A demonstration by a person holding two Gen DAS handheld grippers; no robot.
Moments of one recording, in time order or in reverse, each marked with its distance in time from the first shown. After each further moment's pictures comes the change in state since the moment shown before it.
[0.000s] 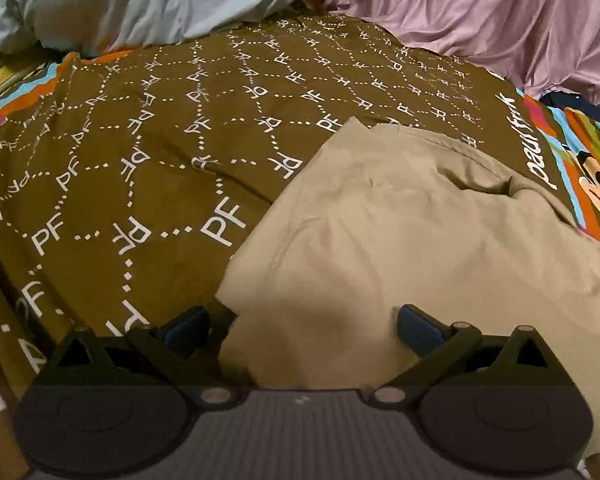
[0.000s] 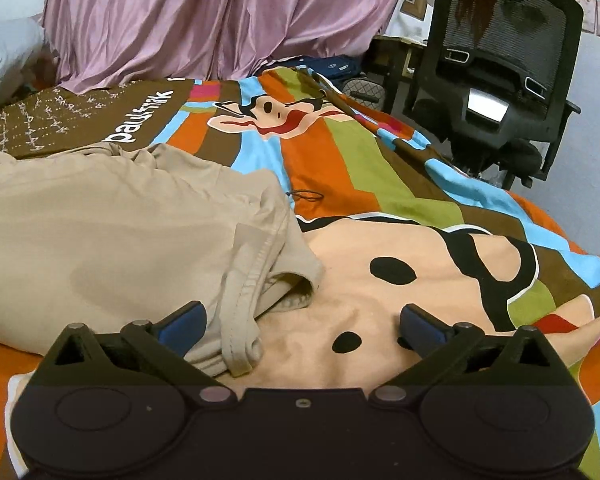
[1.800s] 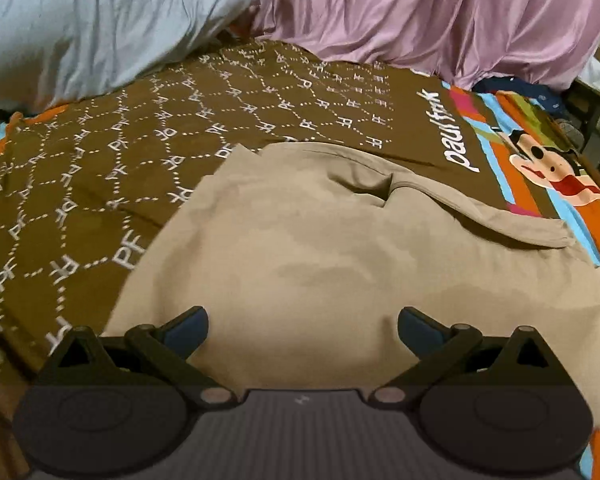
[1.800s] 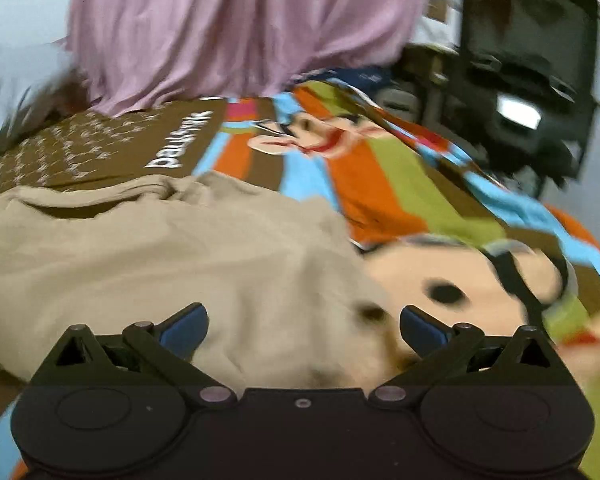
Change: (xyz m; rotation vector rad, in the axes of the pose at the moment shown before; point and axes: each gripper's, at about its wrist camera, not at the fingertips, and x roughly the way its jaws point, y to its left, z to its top) left arm -0.035 -0.064 -0.027 0.158 -0.085 -0.096; right arm -0.025 0.014 0.016 0.052 -0.019 0.120
